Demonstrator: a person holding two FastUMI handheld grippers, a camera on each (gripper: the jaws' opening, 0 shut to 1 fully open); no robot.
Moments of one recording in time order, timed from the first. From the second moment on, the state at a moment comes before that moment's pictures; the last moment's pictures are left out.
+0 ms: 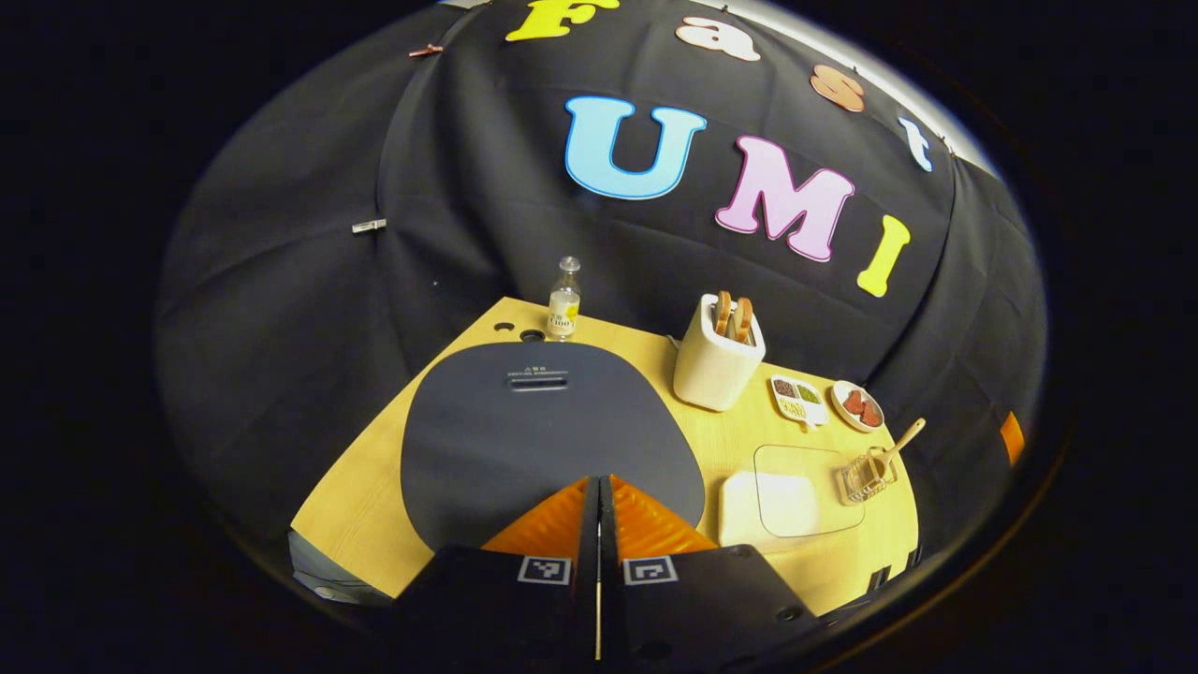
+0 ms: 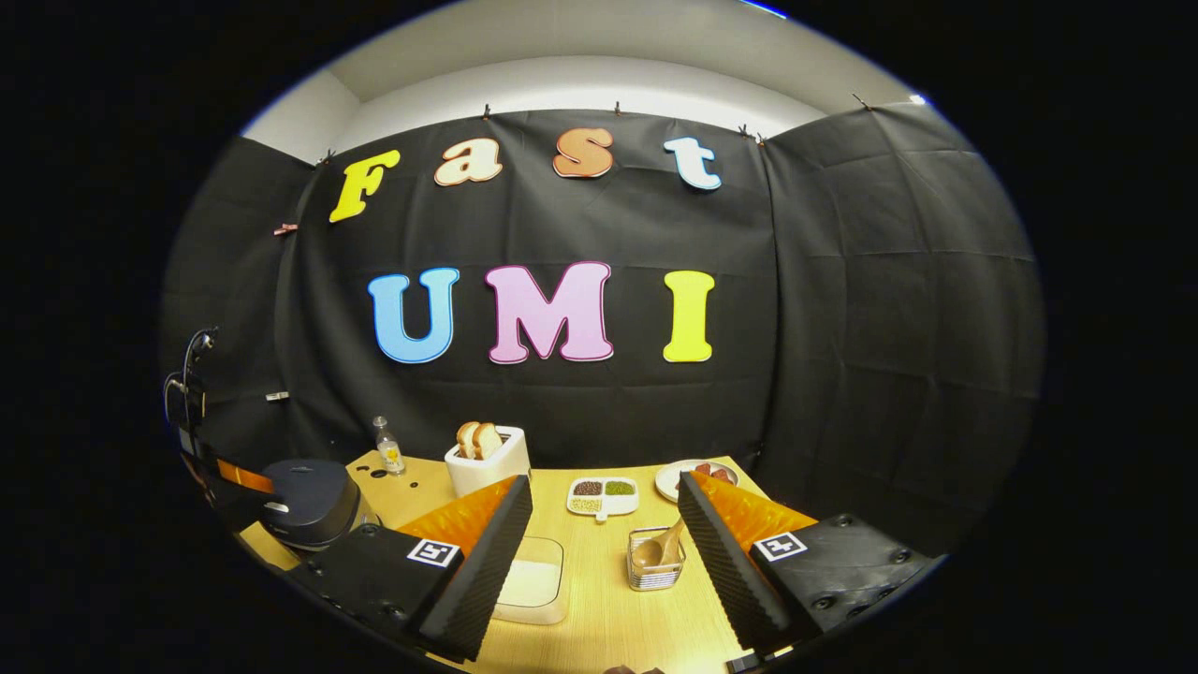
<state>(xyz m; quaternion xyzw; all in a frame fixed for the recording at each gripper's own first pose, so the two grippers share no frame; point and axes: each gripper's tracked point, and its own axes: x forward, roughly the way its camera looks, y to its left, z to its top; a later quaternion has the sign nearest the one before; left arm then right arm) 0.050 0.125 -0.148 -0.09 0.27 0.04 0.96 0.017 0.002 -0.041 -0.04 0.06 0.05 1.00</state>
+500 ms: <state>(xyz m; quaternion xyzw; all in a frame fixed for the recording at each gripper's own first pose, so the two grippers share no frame) 0.038 0.125 -0.174 -0.08 0.29 -0.01 0.95 -0.016 0.026 -0.058 -0.05 0.08 0.02 1.00</state>
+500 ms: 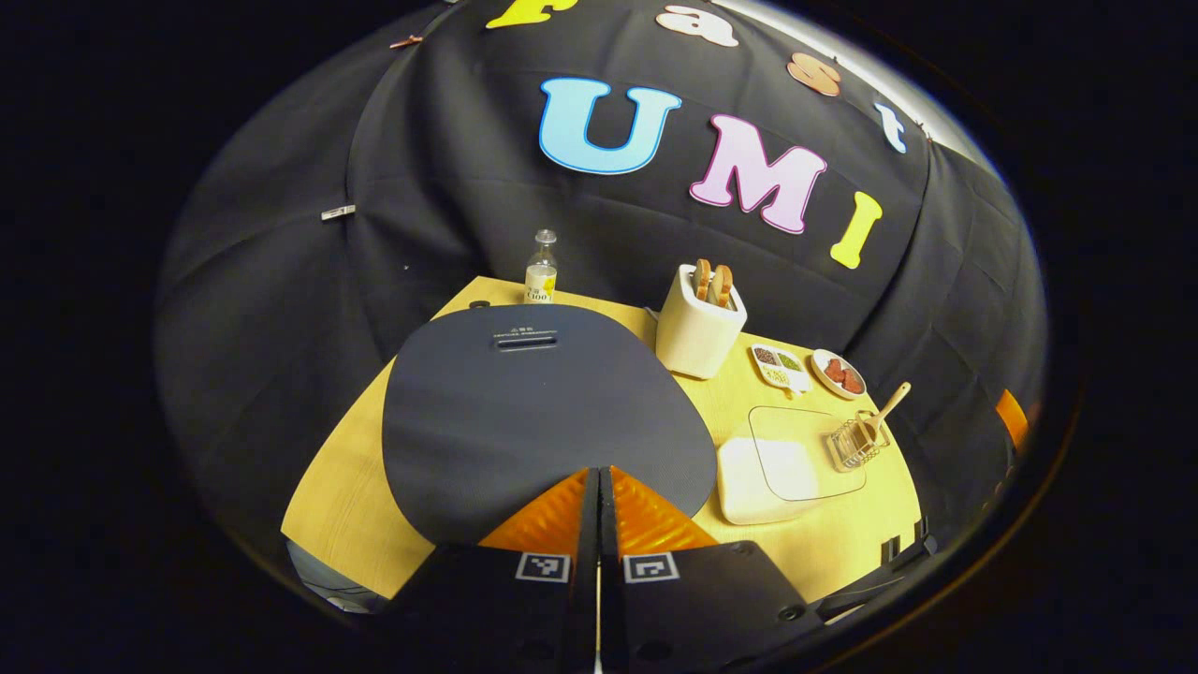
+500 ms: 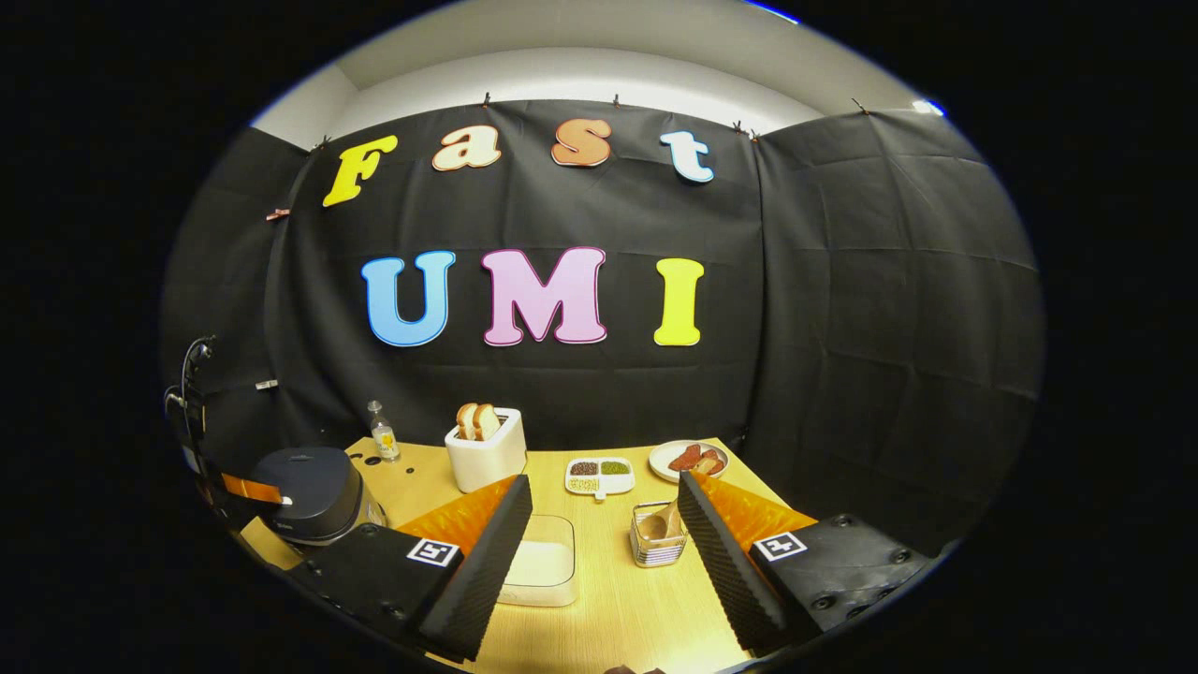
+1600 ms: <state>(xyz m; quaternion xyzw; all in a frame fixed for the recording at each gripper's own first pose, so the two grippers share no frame) 0.040 0.108 -0.019 -0.03 0.06 0.12 0.99 0.083 -0.048 -0.073 -0.02 0.10 0.02 0.99</state>
